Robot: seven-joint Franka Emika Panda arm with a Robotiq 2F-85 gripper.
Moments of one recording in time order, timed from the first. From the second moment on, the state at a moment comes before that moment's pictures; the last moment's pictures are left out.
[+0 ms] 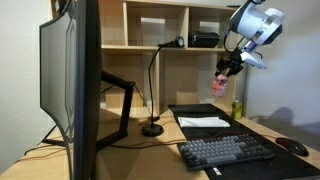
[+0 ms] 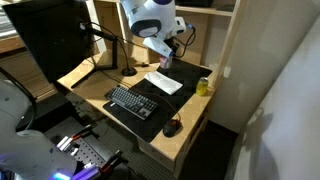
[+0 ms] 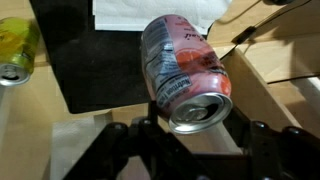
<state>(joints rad) -0.67 0.19 0.54 -2.03 0.65 2.65 -0.72</state>
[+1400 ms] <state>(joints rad) -0.14 0.20 0.09 -1.92 0.87 2.35 -1.00</state>
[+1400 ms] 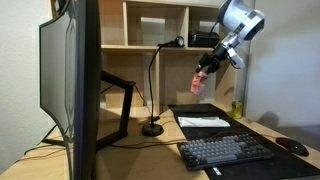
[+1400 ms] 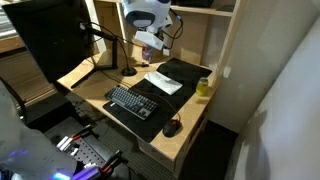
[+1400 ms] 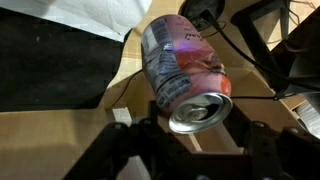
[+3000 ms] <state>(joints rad) -0.26 0.43 0.26 -1.91 0.48 2.73 -0.50</state>
